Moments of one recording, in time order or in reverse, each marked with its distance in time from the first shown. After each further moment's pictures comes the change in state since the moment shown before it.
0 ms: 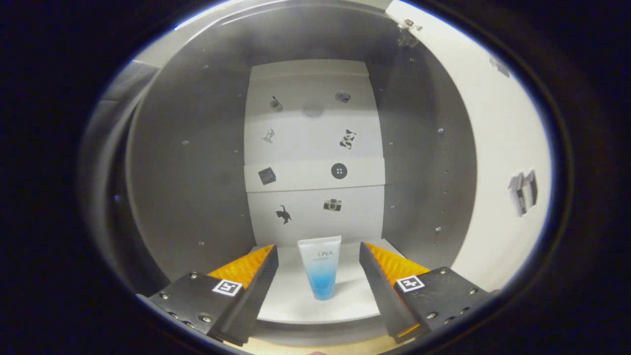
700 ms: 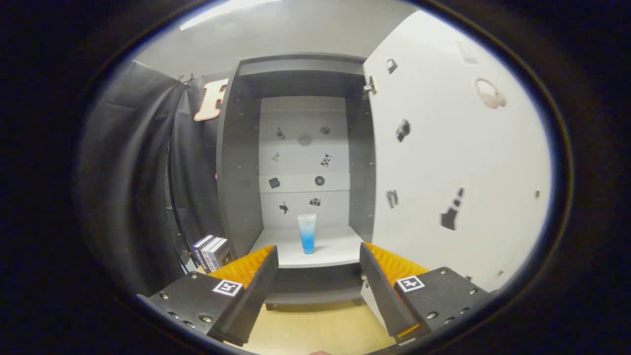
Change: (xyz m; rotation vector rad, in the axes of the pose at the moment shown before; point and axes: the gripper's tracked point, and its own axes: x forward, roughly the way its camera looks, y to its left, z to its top) arm -0.242 -0.041 0.032 -0.004 -0.018 -0.106
